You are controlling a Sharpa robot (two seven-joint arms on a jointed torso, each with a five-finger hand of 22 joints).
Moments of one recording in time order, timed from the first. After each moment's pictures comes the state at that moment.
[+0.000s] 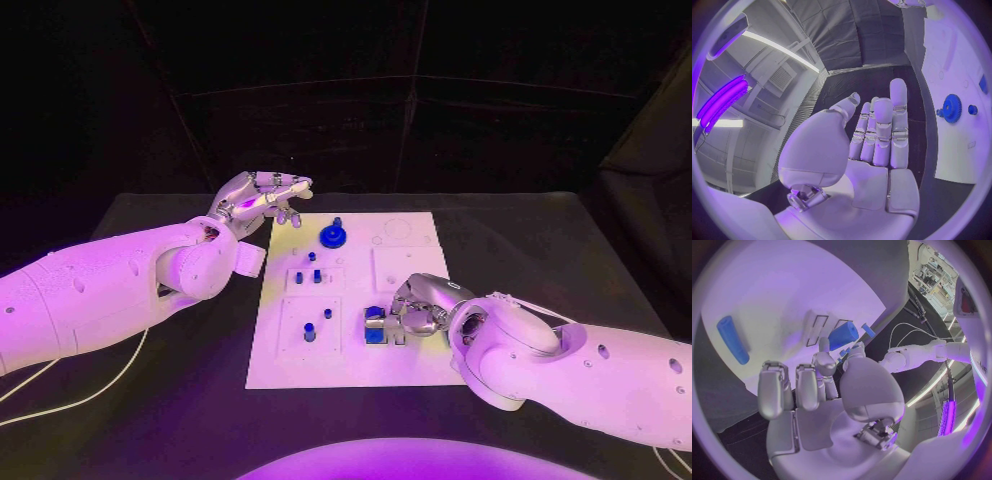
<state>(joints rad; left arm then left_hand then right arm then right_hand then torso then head) 1.20 -0.80 -0.11 1.37 -0.02 -0.15 0.48 1.28 -0.06 0.29 0.02 0.10 1.03 0.17 0.14 0.07 1.09 0.10 0.30 0.09 1.23 0.01 1.10 0.51 0.17 1.24 0.11 0.58 0.63 0.97 -0.85 -0.06 1.84 -1.47 -0.41 -0.61 1.08 0.02 -0.32 0.29 0.05 1.04 0.05 0.48 0.29 1.41 -0.02 1.02 1.13 1.47 -0.08 1.42 1.27 0.05 1.45 0.03 1.47 1.31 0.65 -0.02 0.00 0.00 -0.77</state>
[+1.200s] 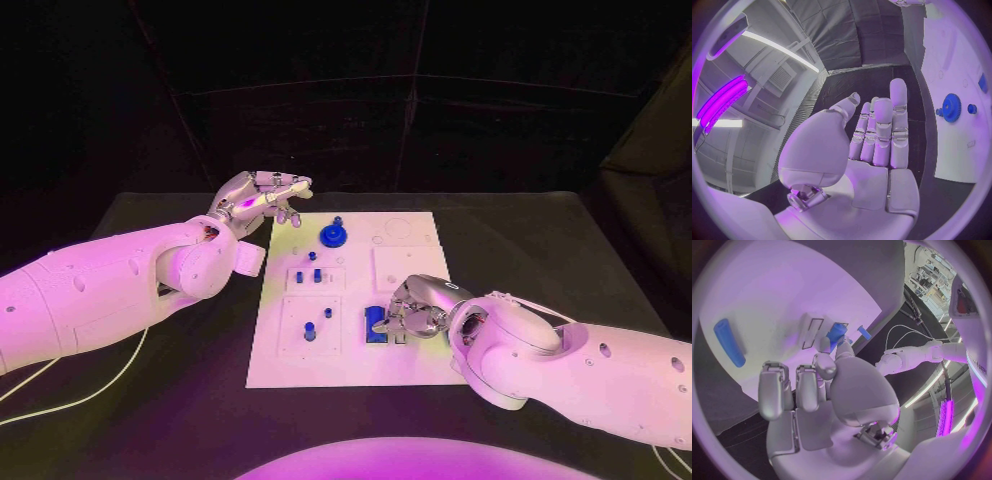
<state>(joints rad) 1.20 -0.80 -0.11 1.36 -0.02 -0.15 0.48 1.28 -0.06 0.29 0.02 0.10 1.03 0.17 0.14 0.07 1.09 0.10 0.30 0.09 1.23 0.01 1.10 0.51 0.17 1.24 0.11 0.58 0.63 0.97 -0.85 -0.06 1.84 -1.46 -0.38 -0.57 1.35 0.10 -0.22 0.16 0.13 1.04 0.04 0.51 0.31 1.42 -0.04 1.04 1.17 1.47 -0.09 1.44 1.31 0.05 1.46 0.02 1.48 1.31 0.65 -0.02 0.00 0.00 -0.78</state>
